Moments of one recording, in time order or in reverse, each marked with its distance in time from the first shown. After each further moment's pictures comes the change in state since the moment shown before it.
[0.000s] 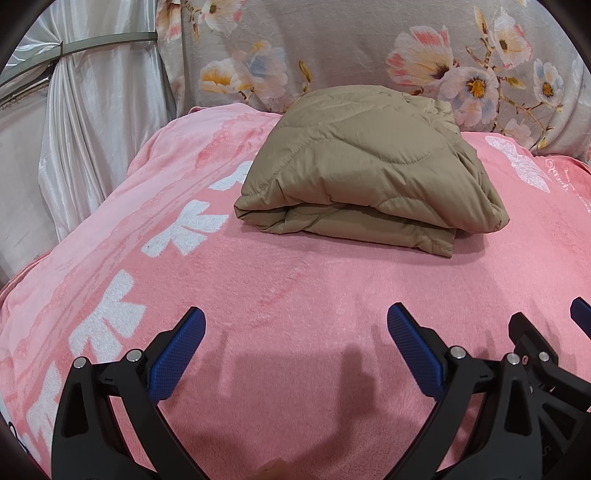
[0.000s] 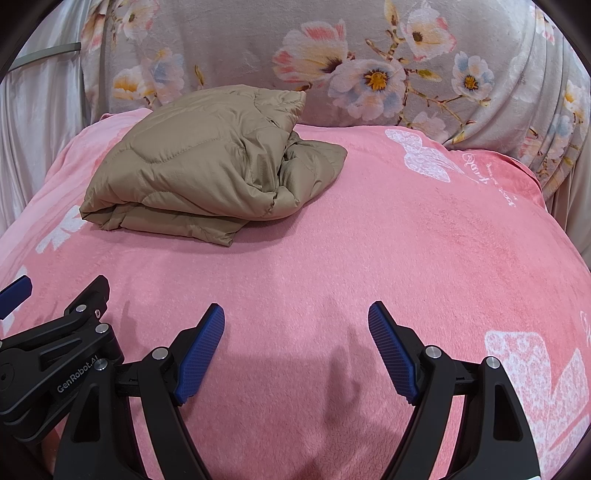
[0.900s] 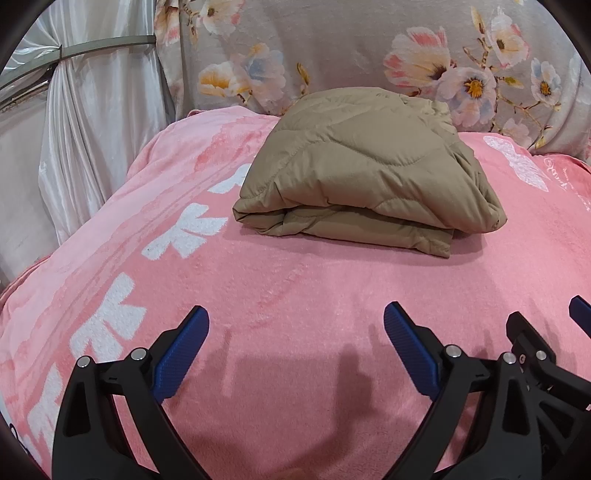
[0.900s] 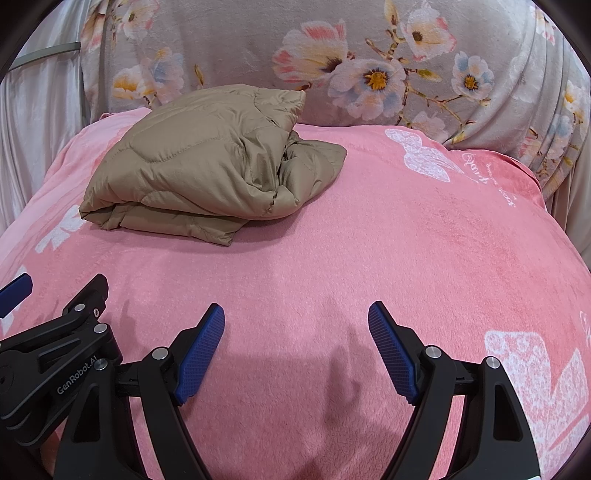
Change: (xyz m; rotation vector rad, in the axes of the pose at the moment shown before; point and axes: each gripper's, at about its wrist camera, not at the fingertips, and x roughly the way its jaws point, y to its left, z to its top) left arm -0.002 -0.001 0.002 0.002 -0.004 0.002; right arm 0.000 0.000 0.000 -0.003 0.001 -0.001
